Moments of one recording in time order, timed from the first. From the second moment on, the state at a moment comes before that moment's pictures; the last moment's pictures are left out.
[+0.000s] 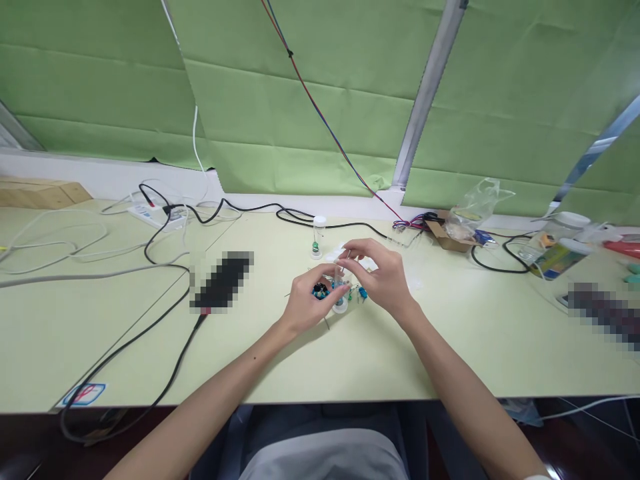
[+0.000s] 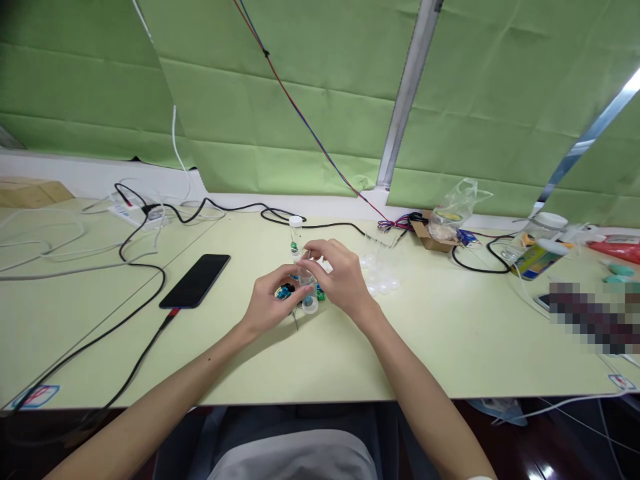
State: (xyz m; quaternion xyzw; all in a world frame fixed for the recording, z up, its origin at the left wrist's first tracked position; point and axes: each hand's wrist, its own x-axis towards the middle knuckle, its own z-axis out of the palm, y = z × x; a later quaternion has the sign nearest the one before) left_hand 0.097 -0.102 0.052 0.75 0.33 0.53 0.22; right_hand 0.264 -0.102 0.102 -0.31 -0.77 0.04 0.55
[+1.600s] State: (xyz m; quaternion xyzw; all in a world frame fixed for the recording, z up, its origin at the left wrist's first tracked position) left_hand 0.095 -0.098 0.054 0.71 0.36 0.55 0.27; right_hand 0.268 -0.104 0.098 -0.31 -0.85 0.00 0.41
